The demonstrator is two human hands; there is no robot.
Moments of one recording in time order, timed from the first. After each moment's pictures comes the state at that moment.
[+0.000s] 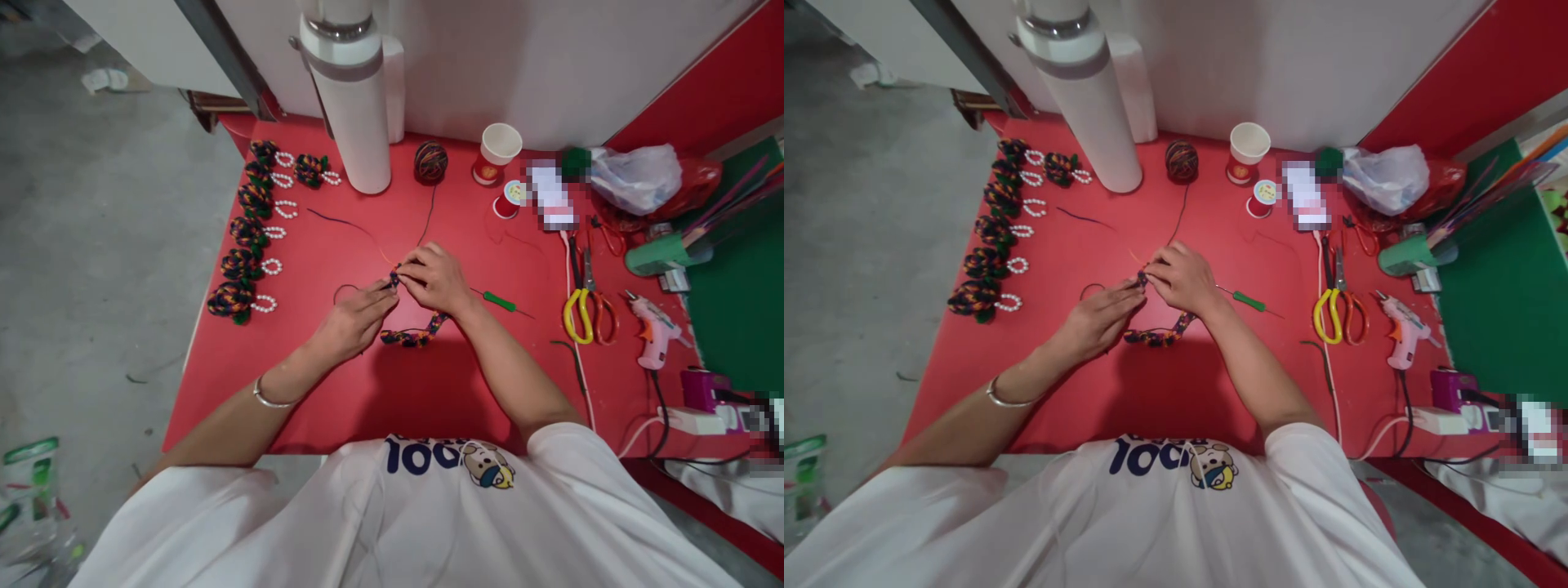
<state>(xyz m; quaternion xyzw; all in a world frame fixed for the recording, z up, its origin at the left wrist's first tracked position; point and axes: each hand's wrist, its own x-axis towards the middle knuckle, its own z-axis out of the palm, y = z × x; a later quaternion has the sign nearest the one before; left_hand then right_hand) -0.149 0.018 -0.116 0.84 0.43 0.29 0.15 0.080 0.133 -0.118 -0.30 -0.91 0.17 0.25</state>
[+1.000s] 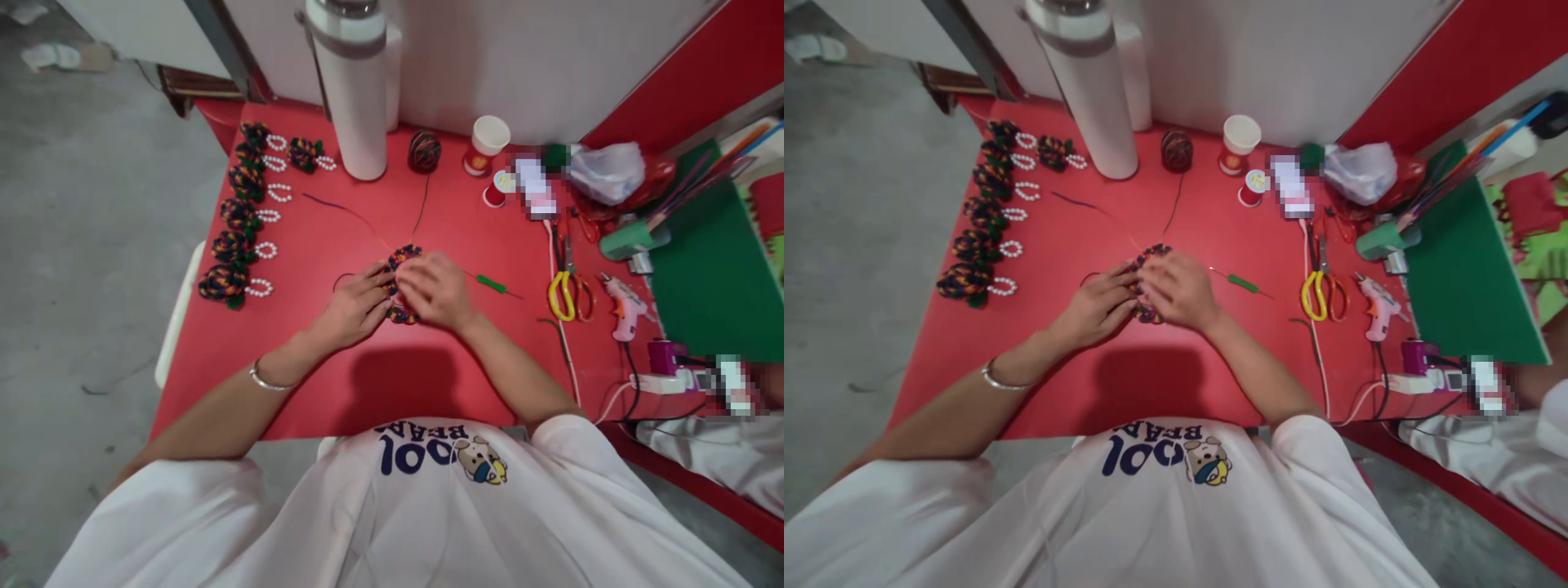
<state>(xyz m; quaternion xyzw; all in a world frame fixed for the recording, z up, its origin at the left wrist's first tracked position) -0.141 0.015 -0.113 0.83 0.42 0.32 0.17 0.093 0.075 -0.108 -0.30 -0.90 0.14 0.29</state>
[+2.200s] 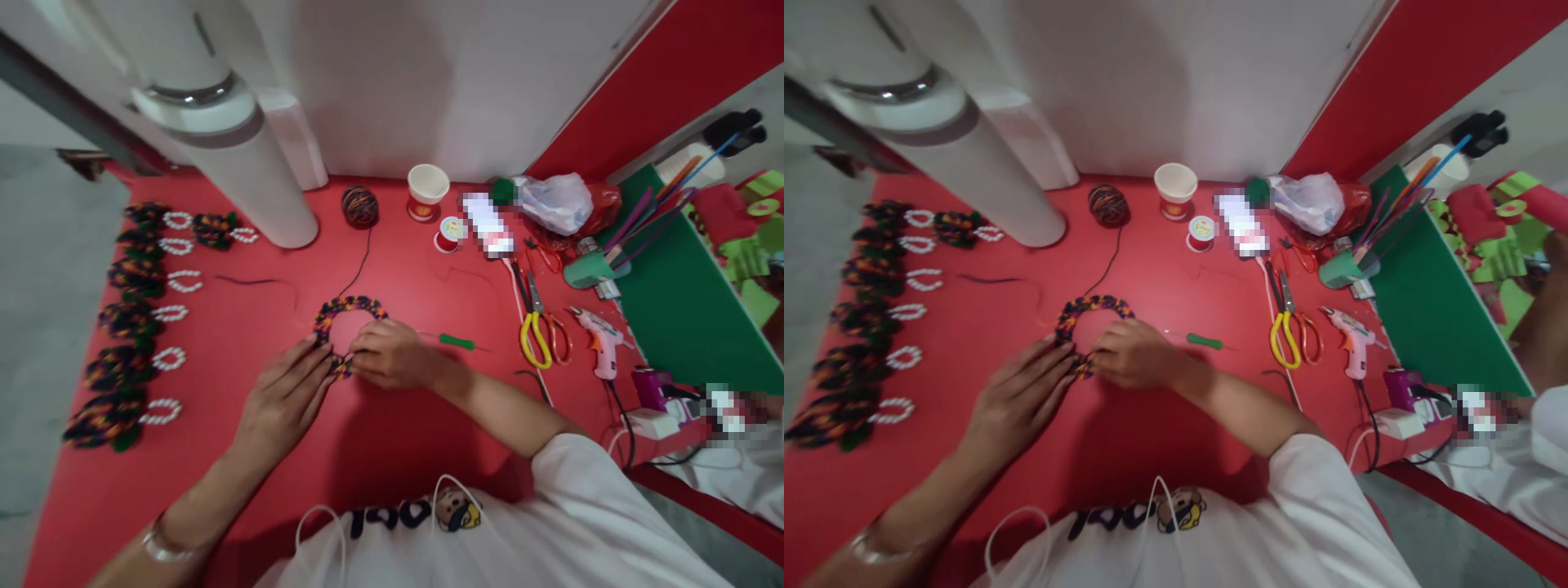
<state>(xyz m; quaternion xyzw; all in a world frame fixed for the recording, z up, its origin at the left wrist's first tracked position) -0.151 0.021 -0.117 0.85 0.43 0.29 0.01 0.101 0.109 -0.123 -0.18 -0.95 0.10 0.24</state>
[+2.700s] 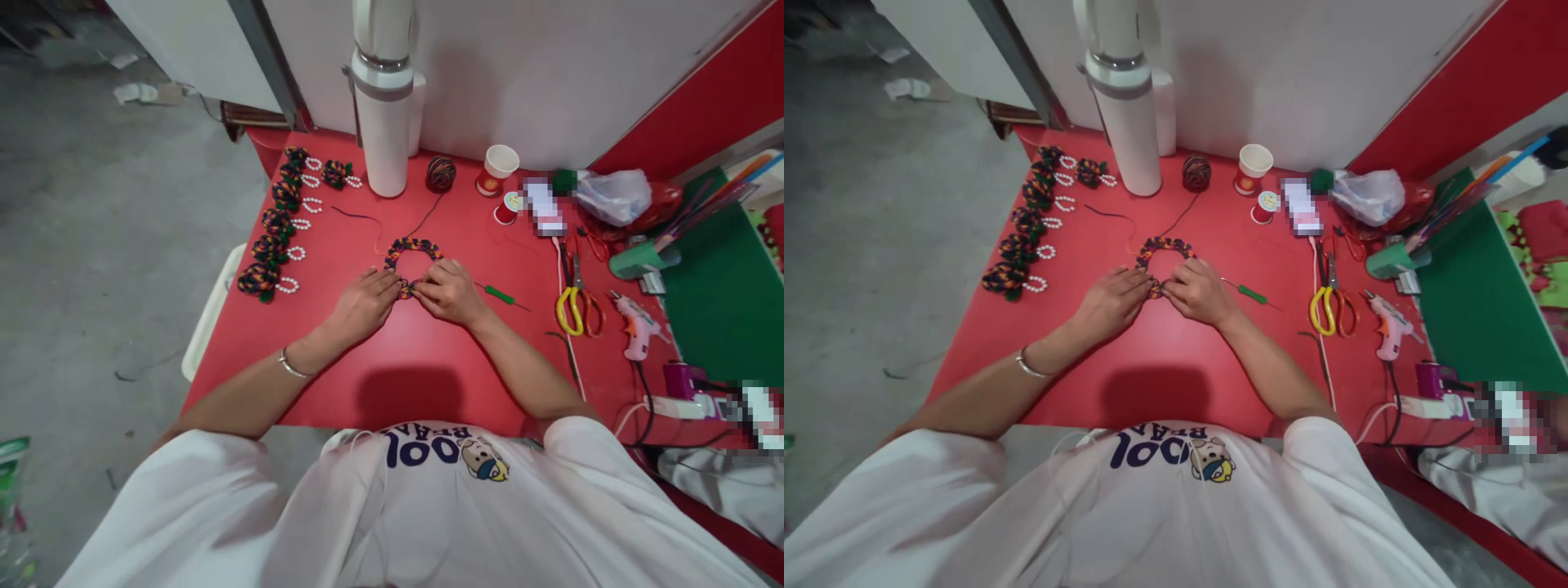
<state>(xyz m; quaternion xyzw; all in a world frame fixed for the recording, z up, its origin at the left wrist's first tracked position) -0.138 0.017 -0.113 0.84 0.49 0.22 0.03 0.100 0.098 -0.117 -0.22 -0.94 0.05 0.27</state>
